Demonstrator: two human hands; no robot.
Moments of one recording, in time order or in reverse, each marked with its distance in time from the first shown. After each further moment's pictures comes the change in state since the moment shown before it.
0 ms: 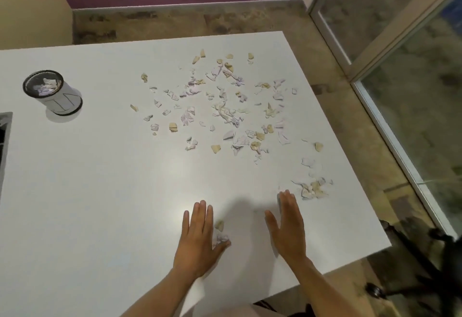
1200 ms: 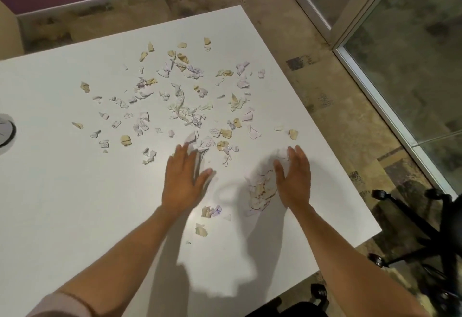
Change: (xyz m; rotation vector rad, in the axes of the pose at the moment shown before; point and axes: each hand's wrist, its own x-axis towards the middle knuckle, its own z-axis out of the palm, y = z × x) left_hand 0.171 0.034 -0.077 -0.220 0.294 0.058; right_hand 0.124 0.063 -0.044 0.027 0.234 0.128
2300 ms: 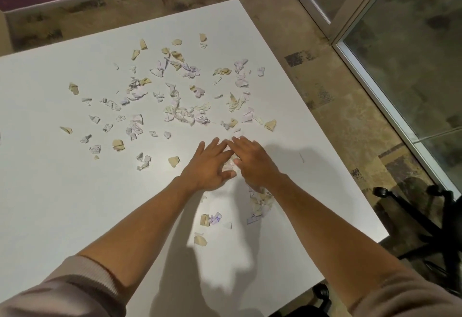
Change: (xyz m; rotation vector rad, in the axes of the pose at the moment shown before) left_hand 0.075 0.014 0.037 0.191 -0.487 0.324; right_hand 0.052 -0.065 0.043 -0.083 -0.358 -0.671
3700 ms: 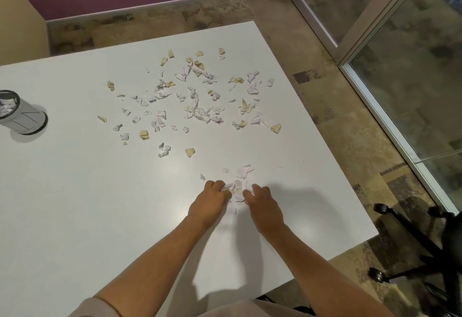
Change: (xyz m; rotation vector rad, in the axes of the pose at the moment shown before) left_hand -0.110 0.069 0.020 -0.051 -0.081 -0.261; right_hand -0.113 -0.087 0.004 -0.192 -0.144 0.312
